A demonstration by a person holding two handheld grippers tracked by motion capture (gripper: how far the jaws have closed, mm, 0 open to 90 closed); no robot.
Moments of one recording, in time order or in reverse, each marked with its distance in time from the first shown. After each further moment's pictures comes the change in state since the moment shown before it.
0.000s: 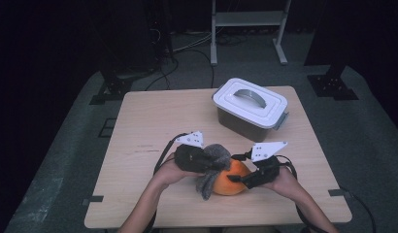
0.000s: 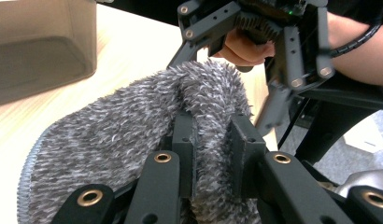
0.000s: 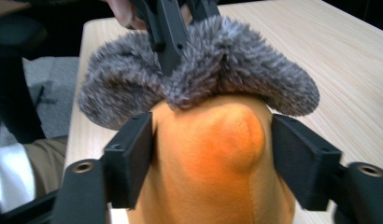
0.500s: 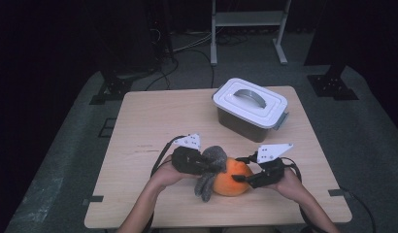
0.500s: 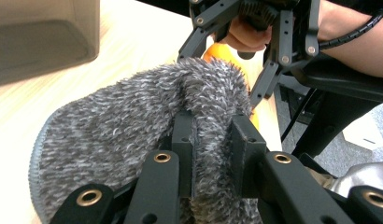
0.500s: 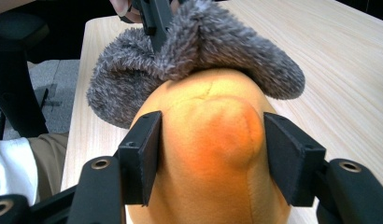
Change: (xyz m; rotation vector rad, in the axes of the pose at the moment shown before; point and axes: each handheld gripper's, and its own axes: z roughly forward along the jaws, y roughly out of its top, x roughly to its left) left arm 0.004 -0.014 -0.003 0.018 0.000 -0.030; right arm -0.006 -0.018 -0.008 -0.015 0.013 0.024
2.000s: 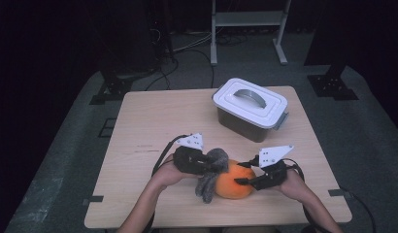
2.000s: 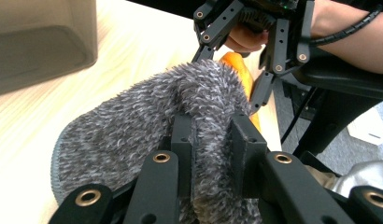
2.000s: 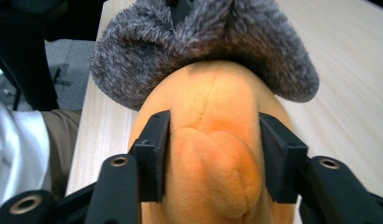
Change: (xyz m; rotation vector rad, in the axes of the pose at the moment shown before) left arm -0.007 0.011 0.002 0.020 0.005 0.037; right arm 0.002 -0.004 -0.004 0.039 0.054 -0.075
